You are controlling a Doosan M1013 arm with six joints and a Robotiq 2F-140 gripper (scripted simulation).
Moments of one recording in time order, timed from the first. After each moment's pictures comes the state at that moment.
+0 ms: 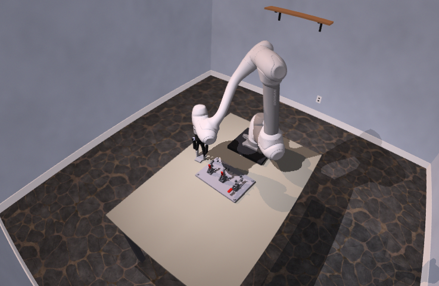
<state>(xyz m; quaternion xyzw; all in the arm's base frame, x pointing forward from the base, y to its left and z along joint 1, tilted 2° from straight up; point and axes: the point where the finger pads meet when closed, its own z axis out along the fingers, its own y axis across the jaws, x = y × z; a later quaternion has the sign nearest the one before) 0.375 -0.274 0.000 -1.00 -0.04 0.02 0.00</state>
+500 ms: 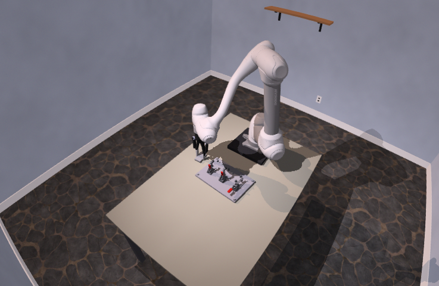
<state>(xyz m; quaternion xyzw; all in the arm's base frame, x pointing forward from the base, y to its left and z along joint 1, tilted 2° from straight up) 0.375 -0.275 0.007 -1.00 -0.04 0.02 0.00</state>
